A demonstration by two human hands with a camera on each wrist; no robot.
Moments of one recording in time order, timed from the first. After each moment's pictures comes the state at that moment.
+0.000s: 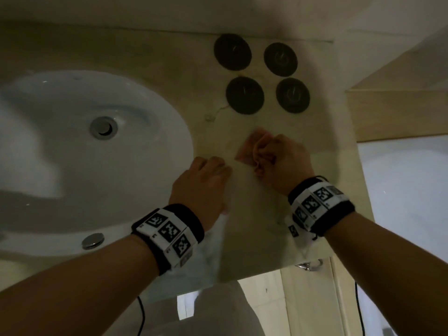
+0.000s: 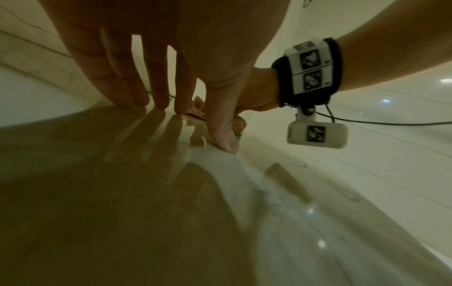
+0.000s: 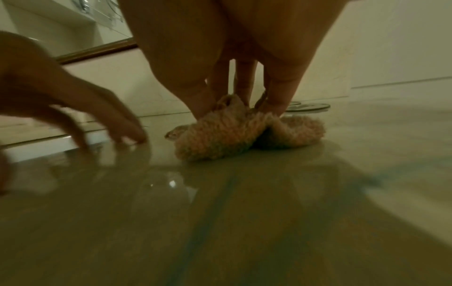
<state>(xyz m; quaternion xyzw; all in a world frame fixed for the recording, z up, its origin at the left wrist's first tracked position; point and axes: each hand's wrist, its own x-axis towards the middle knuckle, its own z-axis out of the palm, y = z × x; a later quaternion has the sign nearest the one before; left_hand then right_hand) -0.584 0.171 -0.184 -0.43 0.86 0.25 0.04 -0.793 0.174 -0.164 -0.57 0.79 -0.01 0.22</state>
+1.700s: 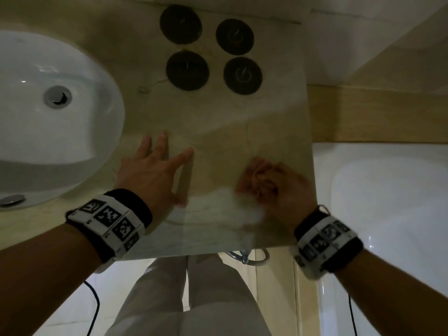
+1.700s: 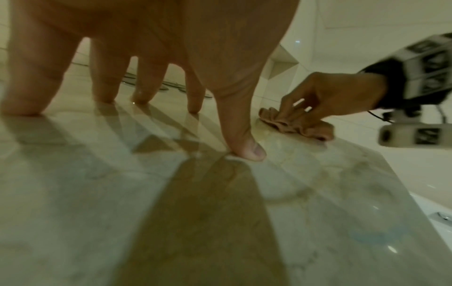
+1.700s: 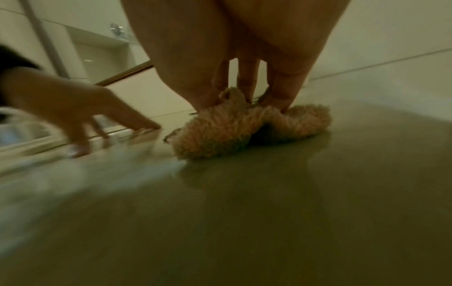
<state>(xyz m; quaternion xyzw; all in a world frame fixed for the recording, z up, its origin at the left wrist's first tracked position) -0.666 0.213 -0.170 -0.54 0.79 0.21 0.21 -0.933 0.291 -0.166 -0.65 0.71 -0.05 0.26</state>
